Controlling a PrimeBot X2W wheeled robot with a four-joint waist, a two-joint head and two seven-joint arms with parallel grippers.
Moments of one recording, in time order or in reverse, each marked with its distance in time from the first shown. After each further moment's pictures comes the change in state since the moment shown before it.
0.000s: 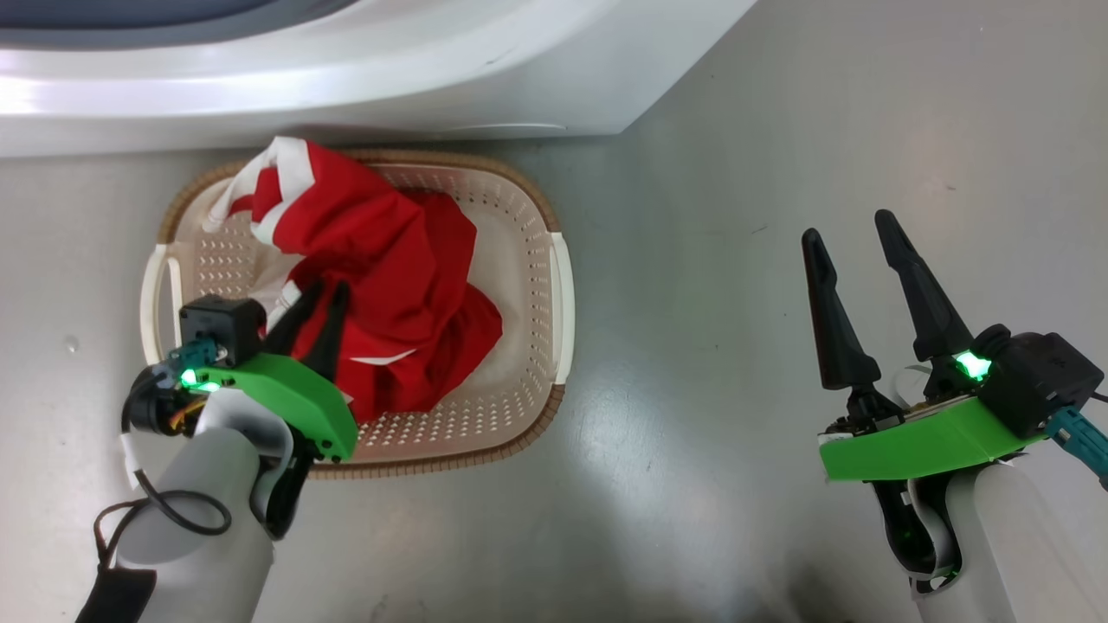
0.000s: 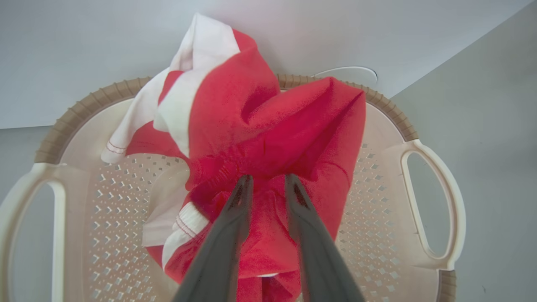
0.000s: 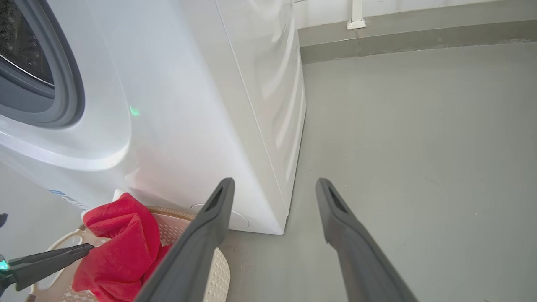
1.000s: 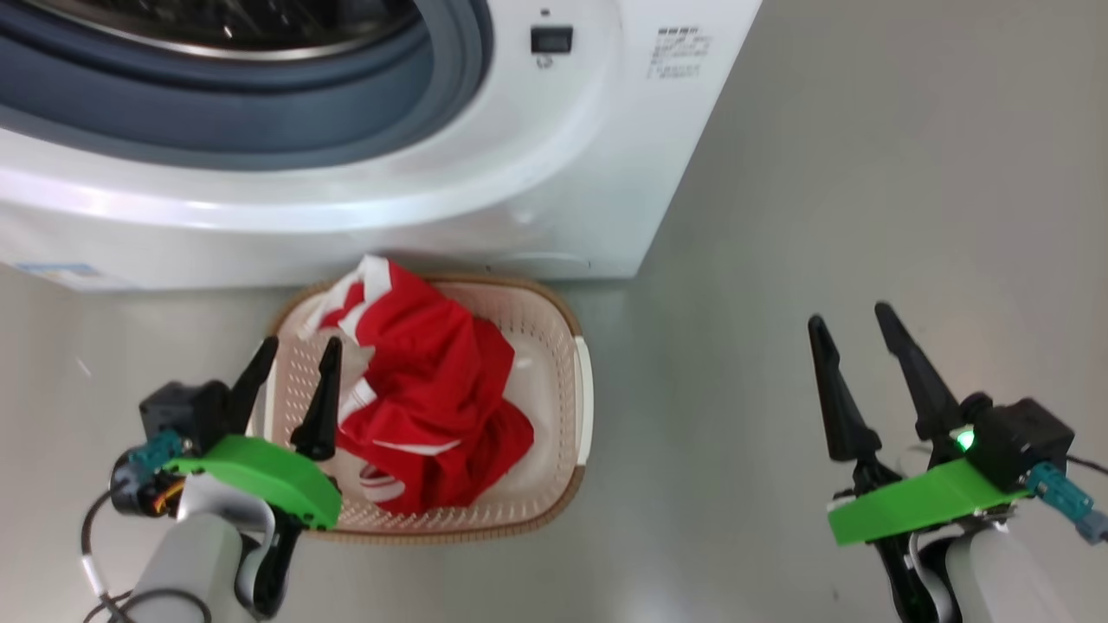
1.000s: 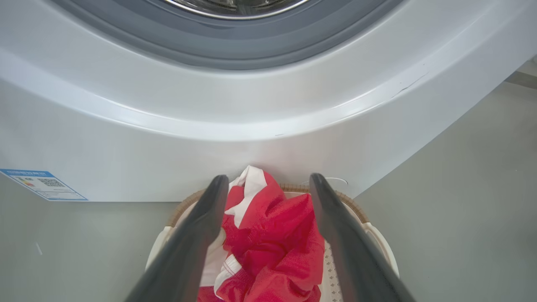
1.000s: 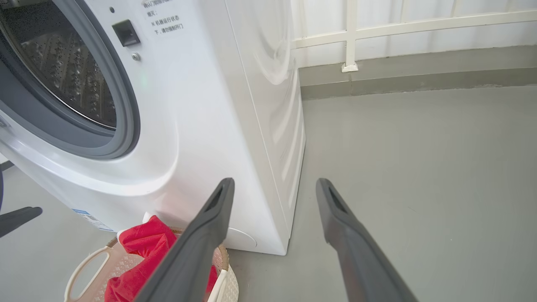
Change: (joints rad) left arm 0.235 -0.016 0.219 -0.220 0.089 0.000 0.000; right arm 0.098 0.000 -0.027 0.077 -0.002 0.000 0.000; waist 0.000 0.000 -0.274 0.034
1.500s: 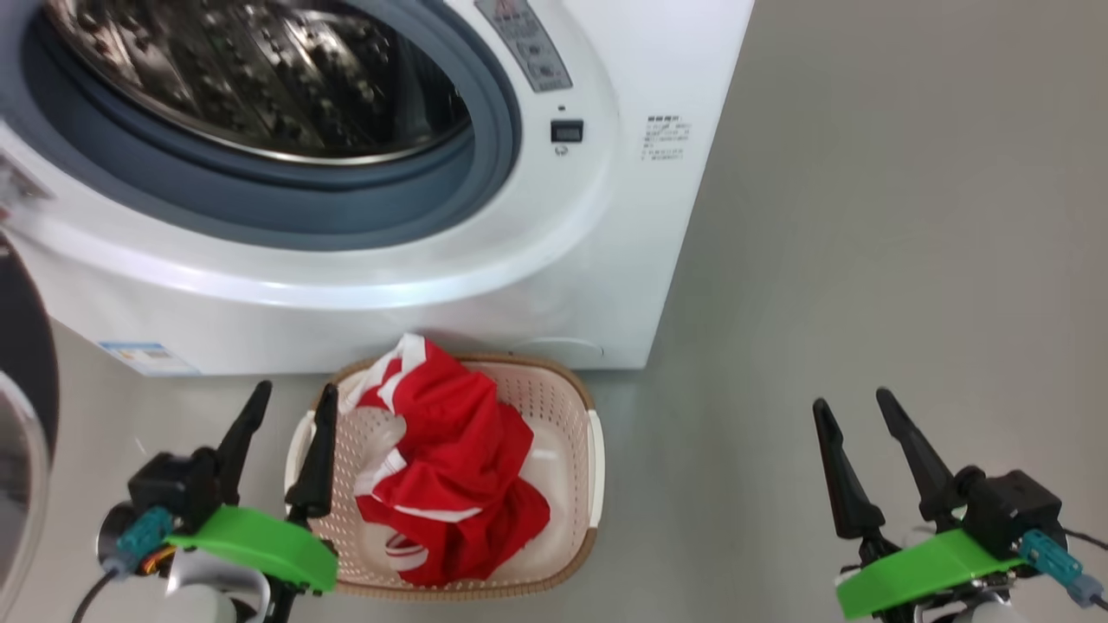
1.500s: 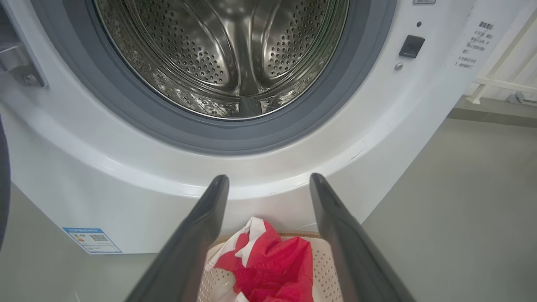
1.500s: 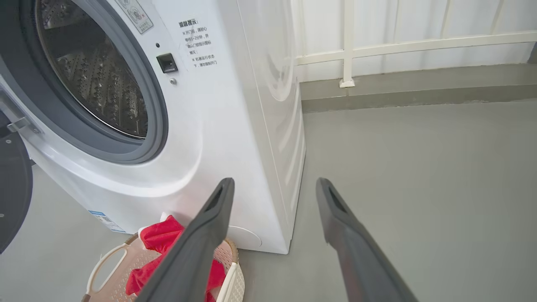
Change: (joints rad) left arm 0.205 -0.009 0.090 -0.237 0.094 0.000 0.000; right arm 0.133 0.003 -0.010 0.026 -0.007 0.000 0.000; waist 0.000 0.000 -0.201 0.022
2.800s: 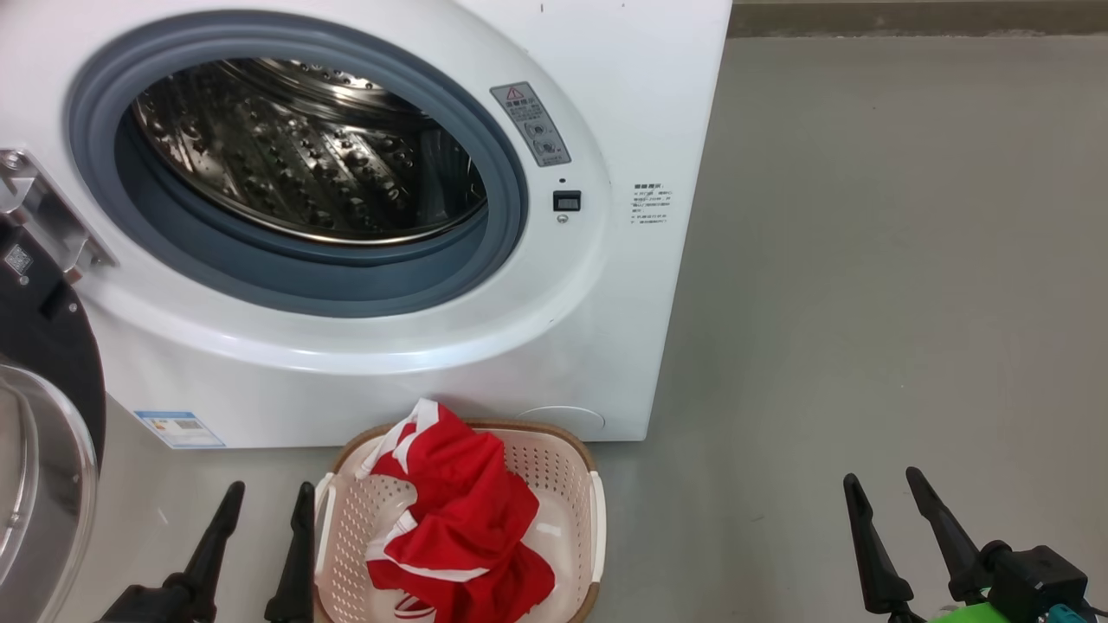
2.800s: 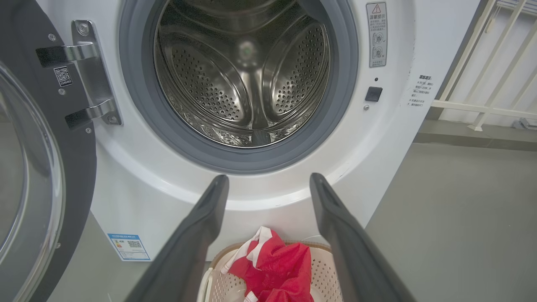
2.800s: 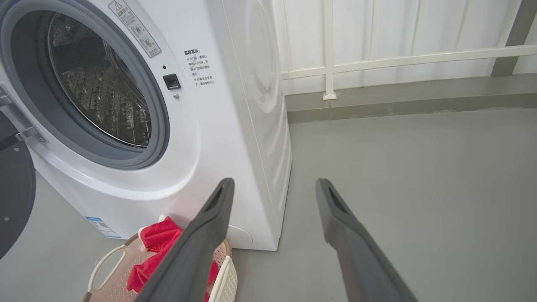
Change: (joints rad) left arm 0.331 -0.048 0.135 -0.295 0.101 0.000 0.000; right arm 0.166 0.004 -0.050 -0.030 -0.003 0.000 0.000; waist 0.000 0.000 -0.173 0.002
